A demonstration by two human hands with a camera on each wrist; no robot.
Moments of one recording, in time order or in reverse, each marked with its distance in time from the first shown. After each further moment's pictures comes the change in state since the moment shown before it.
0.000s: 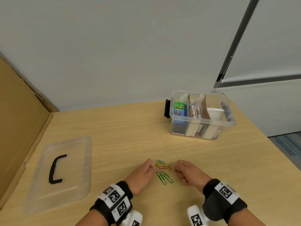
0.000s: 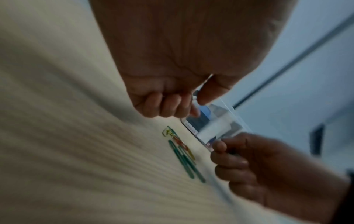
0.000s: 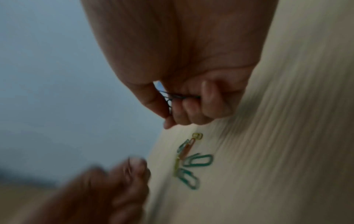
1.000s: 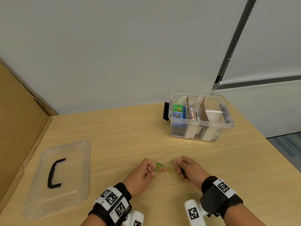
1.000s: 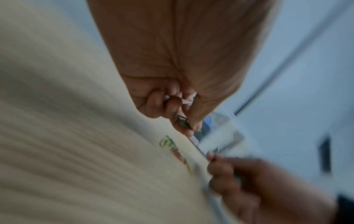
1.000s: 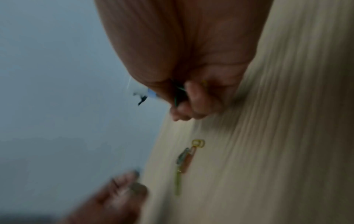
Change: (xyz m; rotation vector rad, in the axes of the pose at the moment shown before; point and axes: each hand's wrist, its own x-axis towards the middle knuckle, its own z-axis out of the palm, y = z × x) left_hand 0.002 -0.003 -0.005 0.076 0.049 0.068; right_hand 0.017 0.005 -0.008 0.181 0.140 0.000
